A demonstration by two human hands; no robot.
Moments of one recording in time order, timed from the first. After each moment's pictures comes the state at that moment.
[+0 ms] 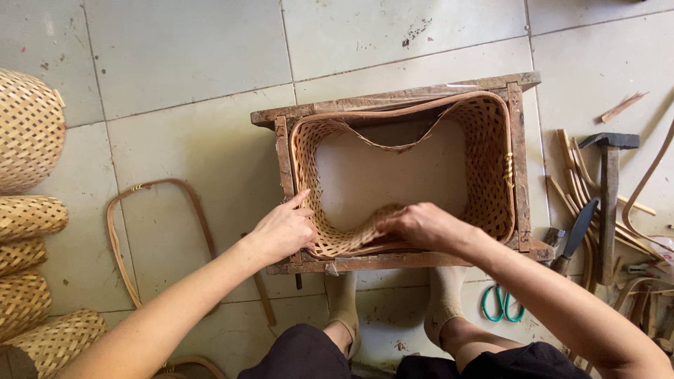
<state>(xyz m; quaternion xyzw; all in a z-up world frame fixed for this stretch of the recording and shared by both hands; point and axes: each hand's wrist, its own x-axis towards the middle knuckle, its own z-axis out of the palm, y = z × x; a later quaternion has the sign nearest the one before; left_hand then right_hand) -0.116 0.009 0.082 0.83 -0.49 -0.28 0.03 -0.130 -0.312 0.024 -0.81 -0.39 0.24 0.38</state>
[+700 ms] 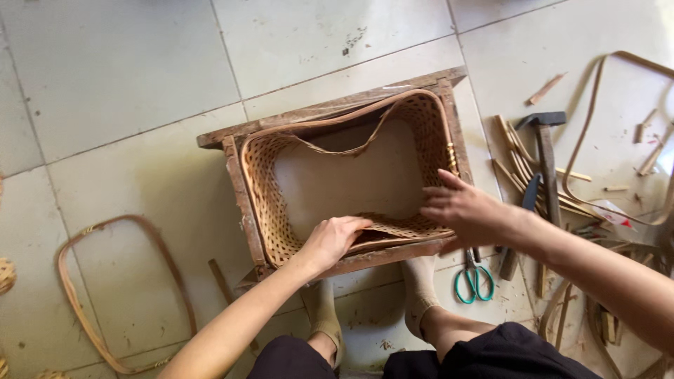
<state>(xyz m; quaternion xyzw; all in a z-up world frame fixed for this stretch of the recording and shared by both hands) -0.151 -0.122 0.027 0.84 -0.30 -0.23 0.38 -0.131 -0.427 0.088 -0.83 -0.41 0.38 0.00</state>
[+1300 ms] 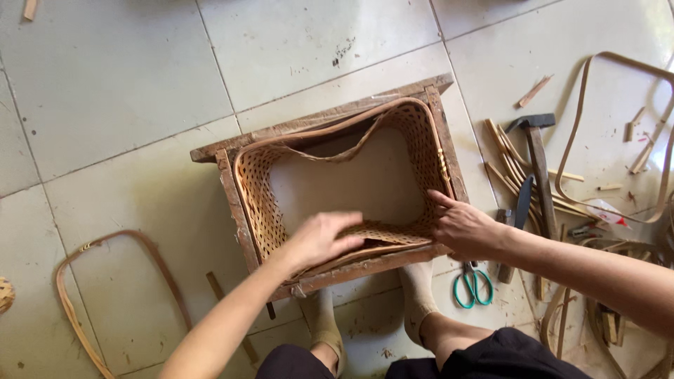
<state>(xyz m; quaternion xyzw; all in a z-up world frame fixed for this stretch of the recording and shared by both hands) -0.113 -0.124 0.041 0.80 -0.35 -0.36 0.33 -0.146 -0.427 0.087 -0.74 -0.40 0.52 -0.17</state>
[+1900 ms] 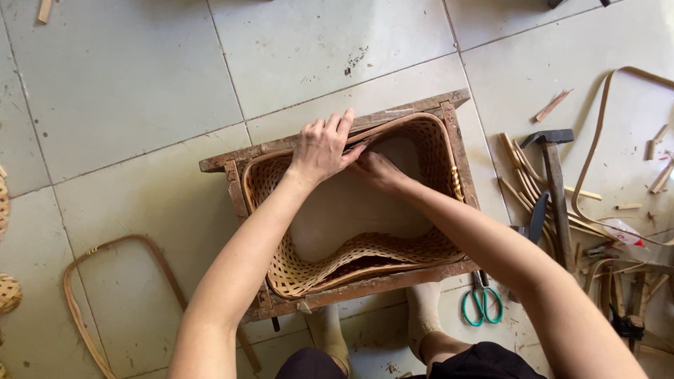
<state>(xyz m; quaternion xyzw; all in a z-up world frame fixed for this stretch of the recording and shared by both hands) 0.050 -0.152 -0.024 0.93 -0.36 -0.01 0.06 -0.014 -0.327 -0.092 -0.85 -0.07 0.29 0.43</state>
